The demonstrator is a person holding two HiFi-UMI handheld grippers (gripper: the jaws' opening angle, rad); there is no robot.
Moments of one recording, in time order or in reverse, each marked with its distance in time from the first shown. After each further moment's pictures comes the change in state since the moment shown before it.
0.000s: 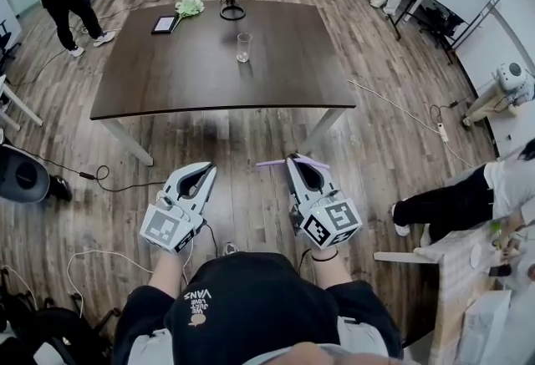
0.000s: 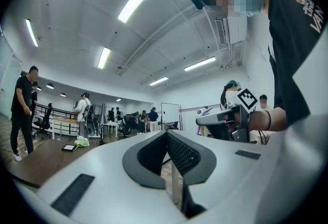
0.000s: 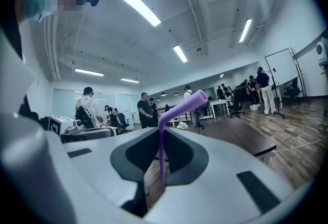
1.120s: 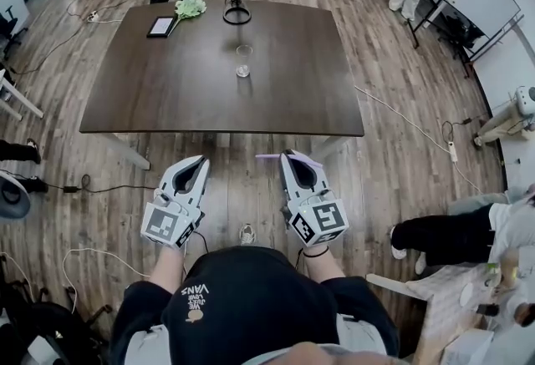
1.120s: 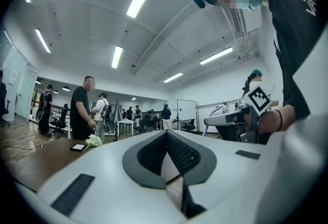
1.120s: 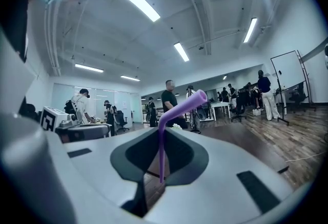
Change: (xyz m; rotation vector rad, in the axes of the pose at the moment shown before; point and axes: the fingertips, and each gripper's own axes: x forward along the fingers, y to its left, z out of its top) left arm 0.133 0.092 -0.031 -0.006 0.020 0.177; right arm 0.119 -0.125 -0.001 -0.046 -0.005 0.017
